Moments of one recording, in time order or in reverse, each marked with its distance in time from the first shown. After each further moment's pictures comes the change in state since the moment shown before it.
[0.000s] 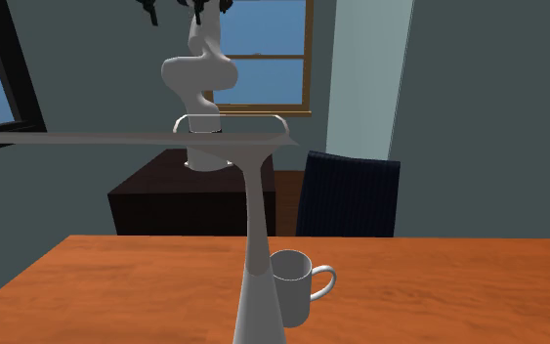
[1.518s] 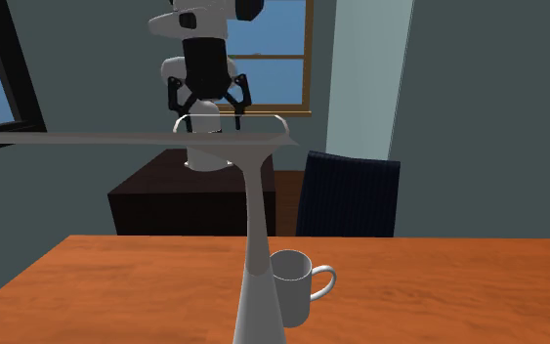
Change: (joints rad) arm 0.039 0.520 0.179 -0.156 0.045 0.803 0.120
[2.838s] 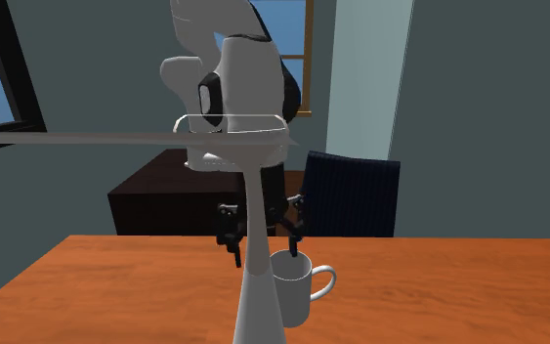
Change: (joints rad) arm 0.136 0.790 -0.041 0.469 -0.322 0.417 0.289
